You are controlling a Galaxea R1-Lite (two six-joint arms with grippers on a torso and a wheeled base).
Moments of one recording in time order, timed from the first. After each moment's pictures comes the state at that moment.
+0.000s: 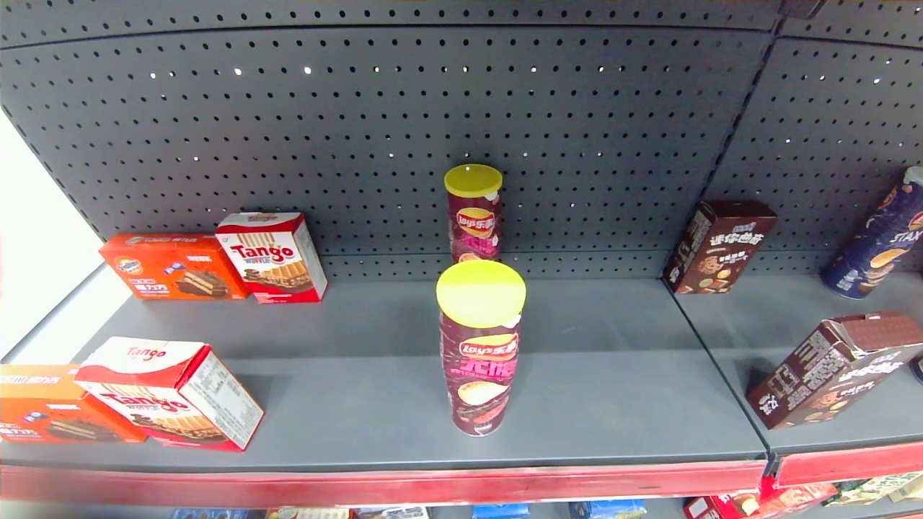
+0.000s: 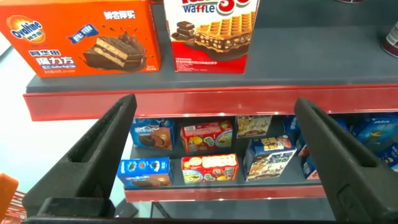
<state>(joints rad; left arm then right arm) 0.00 0.00 0.00 0.00 0.01 0.00 0.01 0.00 0.00 0.00 0.00 0.00</state>
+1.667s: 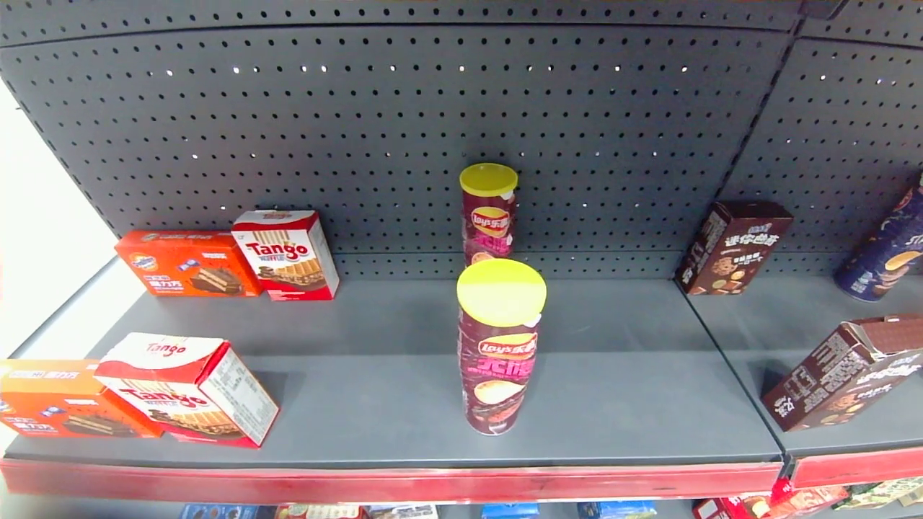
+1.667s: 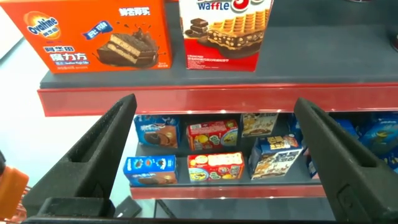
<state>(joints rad) 0.00 0.00 0.00 0.00 0.00 0.00 0.02 0.00 0.00 0.00 0.00 0.00</state>
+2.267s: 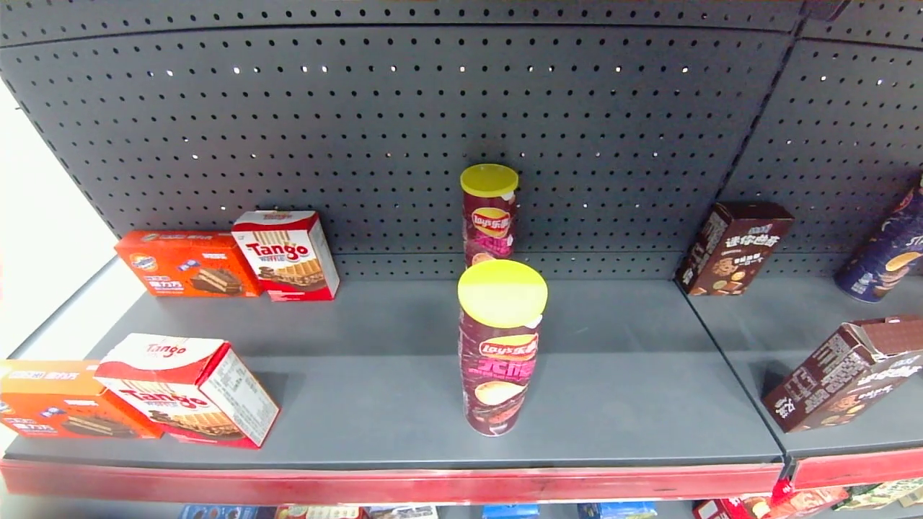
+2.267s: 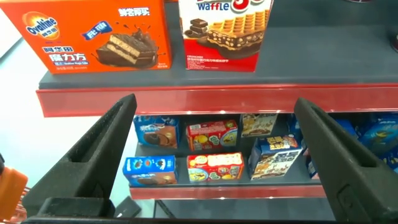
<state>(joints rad) 0.00 0.00 0.00 0.00 0.00 0.00 0.01 0.00 0.00 0.00 0.00 0.00</state>
